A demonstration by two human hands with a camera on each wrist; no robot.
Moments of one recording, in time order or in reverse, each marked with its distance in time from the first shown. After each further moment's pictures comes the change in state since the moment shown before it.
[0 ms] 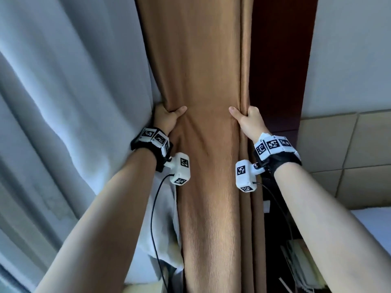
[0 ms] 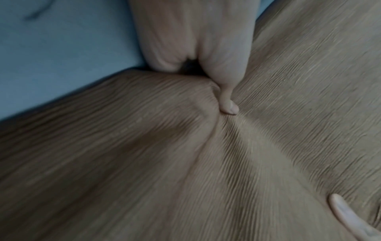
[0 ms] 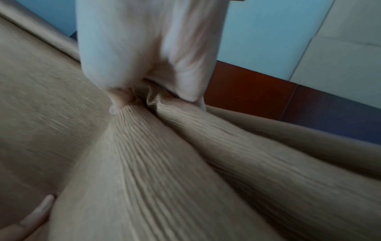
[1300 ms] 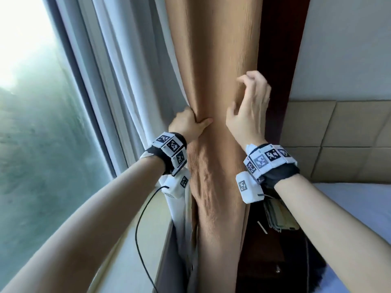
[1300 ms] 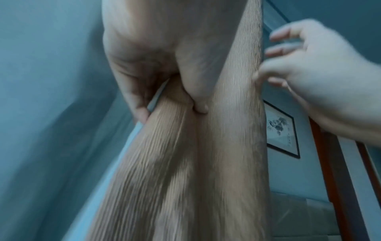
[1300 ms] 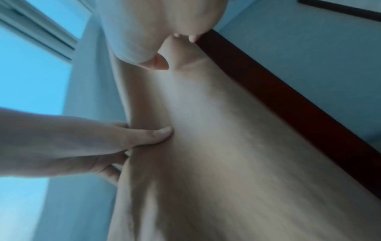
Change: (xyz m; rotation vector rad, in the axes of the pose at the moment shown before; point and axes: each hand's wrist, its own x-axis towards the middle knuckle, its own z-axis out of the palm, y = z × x) left_hand -0.287 0.058 -0.095 0.770 -0.145 0.082; right_hand -0.296 -0.142 -0.041 -0.463 0.369 -0.712
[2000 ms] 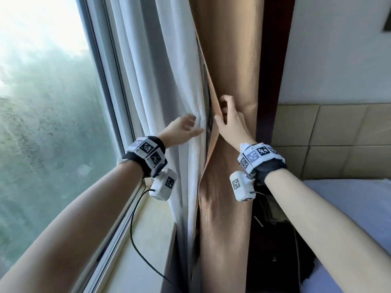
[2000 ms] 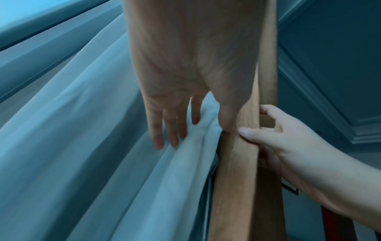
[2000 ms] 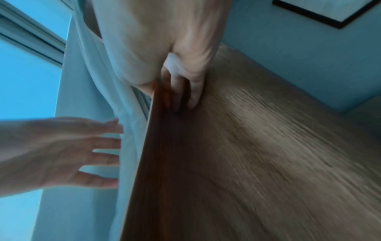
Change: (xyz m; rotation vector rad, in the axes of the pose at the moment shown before) left_hand -0.080 -0.029 -0.067 -0.287 -0.278 0.187; right_hand -0.033 -0.059 -0.039 0.282 -0.478 0.356
